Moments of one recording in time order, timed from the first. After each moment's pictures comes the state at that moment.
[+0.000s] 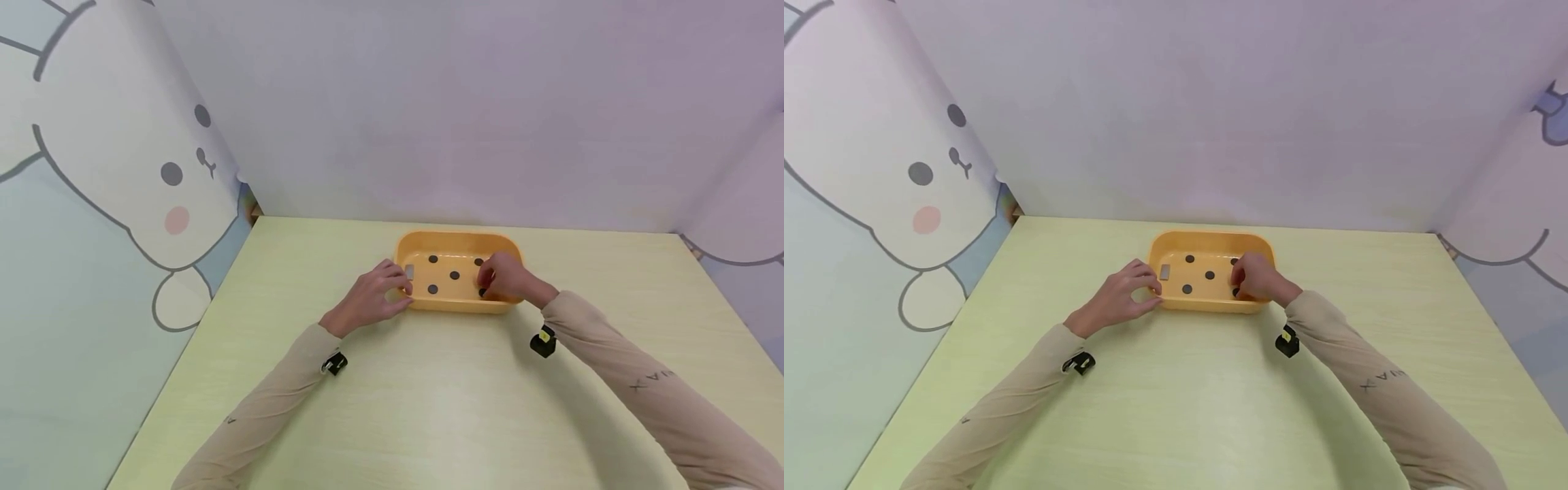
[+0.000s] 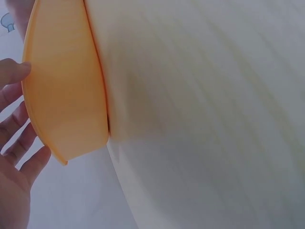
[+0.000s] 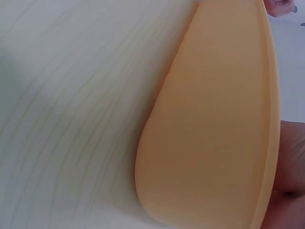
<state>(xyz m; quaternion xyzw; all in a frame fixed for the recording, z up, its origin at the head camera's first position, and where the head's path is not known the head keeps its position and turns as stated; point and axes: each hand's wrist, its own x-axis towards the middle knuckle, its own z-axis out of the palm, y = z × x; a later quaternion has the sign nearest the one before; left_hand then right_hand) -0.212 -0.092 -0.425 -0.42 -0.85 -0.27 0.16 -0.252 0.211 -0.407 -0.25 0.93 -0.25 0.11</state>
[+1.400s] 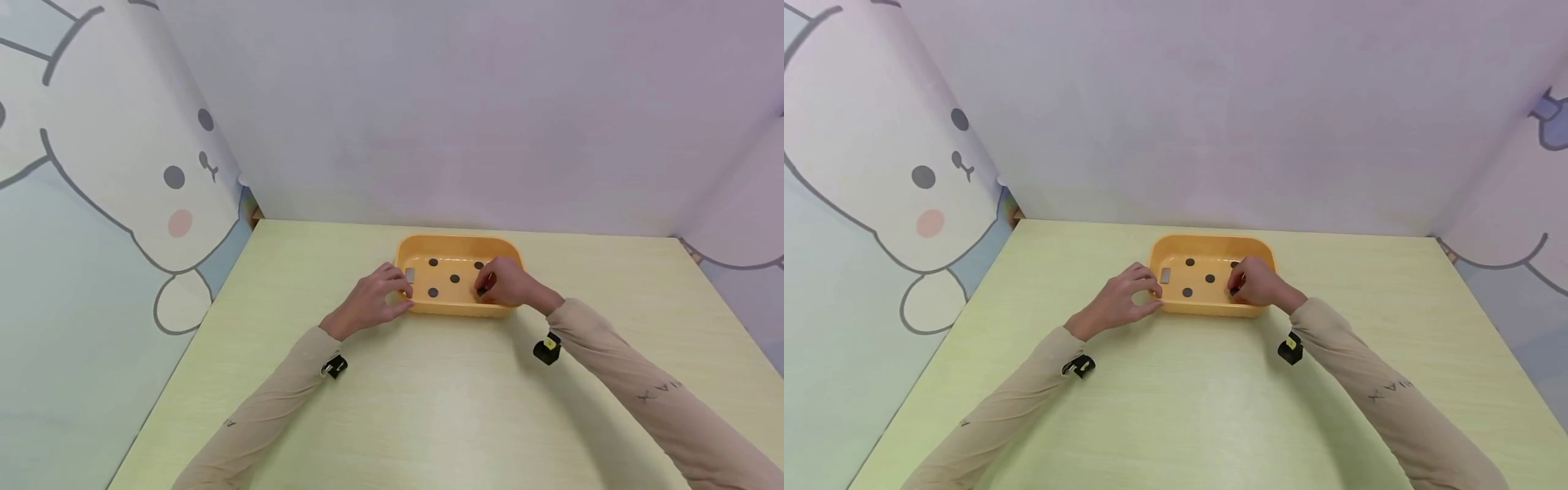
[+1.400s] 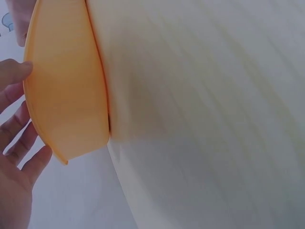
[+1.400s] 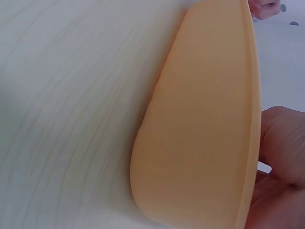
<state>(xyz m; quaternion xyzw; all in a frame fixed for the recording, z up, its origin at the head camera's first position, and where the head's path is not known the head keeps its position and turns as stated) -0.211 -0.093 -0.424 -0.41 -0.86 -0.27 0.15 -0.243 0.212 -0.405 -0.27 0.92 -0.28 0.09</state>
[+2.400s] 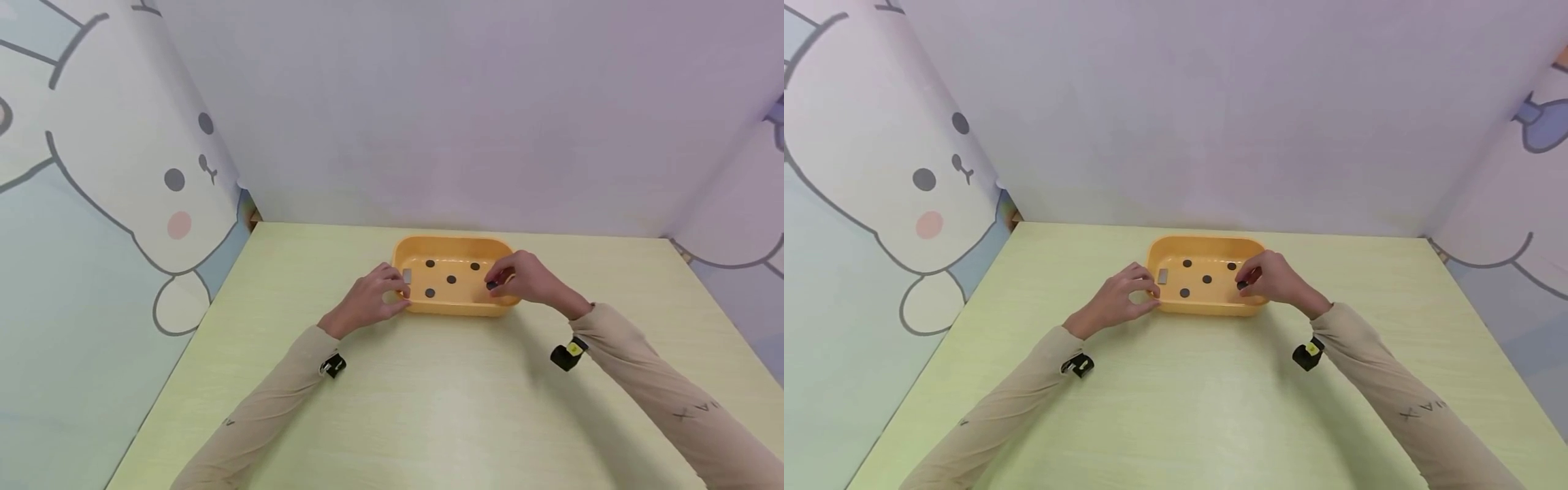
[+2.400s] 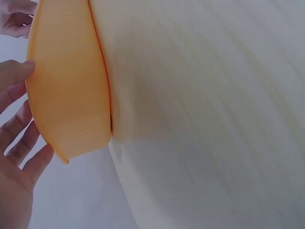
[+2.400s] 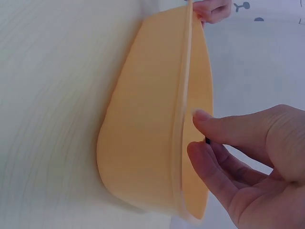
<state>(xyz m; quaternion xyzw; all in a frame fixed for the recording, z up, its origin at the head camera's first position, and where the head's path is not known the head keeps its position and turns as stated) -0.207 -0.093 -0.420 -0.41 -0.86 -0.28 0.14 -0.219 0.234 -0.373 -0.25 0.91 -0.33 0.07</state>
